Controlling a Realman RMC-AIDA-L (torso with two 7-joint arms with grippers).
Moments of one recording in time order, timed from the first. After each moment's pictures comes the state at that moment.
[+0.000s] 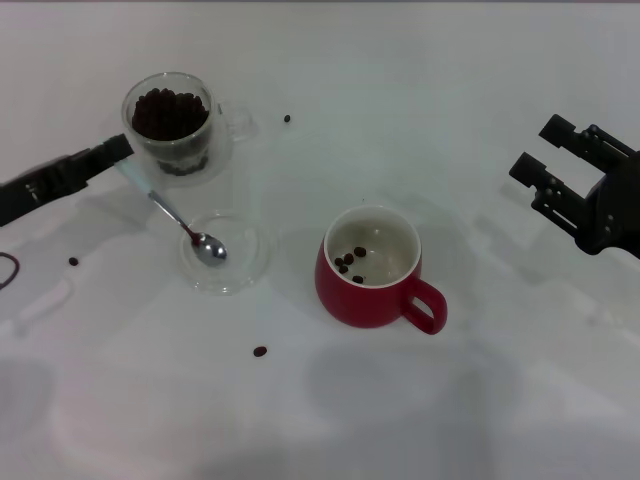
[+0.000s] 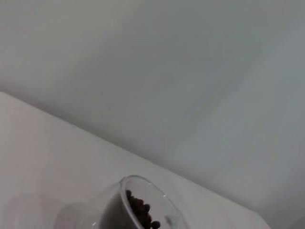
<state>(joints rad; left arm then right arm) -0.60 -2.06 2.84 -0.41 -0.54 1.53 -1.58 0.33 2.00 -2.32 0.13 0.20 -1.81 0.62</state>
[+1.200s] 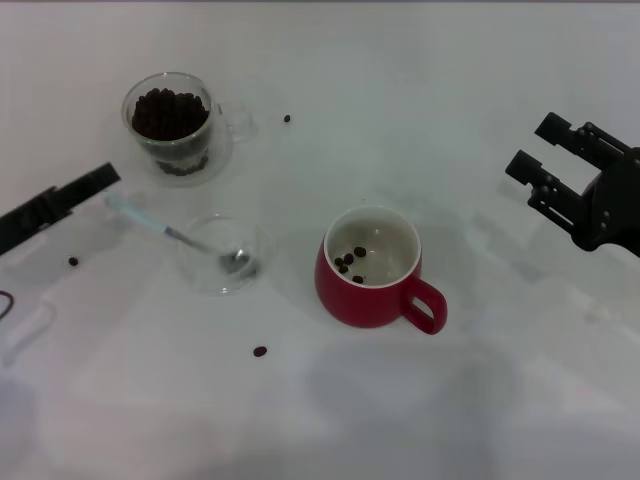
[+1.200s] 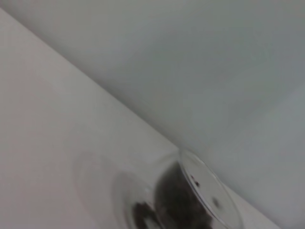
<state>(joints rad) -0.52 -2.05 2.84 -0.33 -0.57 1.42 -1.61 0.34 2.00 -2.32 0.13 0.20 -1.80 0.63</state>
